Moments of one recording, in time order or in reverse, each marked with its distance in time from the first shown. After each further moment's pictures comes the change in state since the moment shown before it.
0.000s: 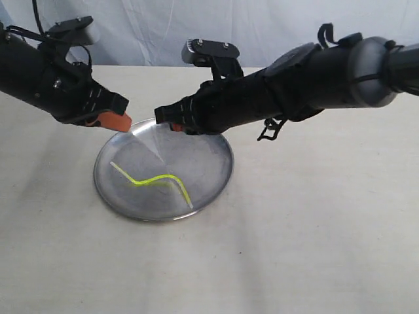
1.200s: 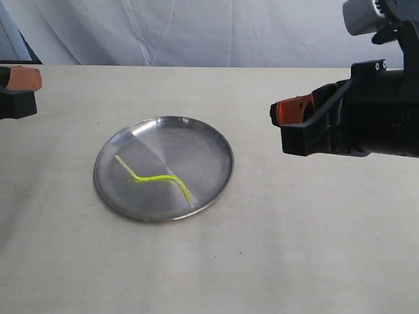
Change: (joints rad) left arm 0.000 -0.666 0.434 -0.081 -0.505 0.031; right arm 0.000 -0.893 0.462 -0.704 0.040 0.610
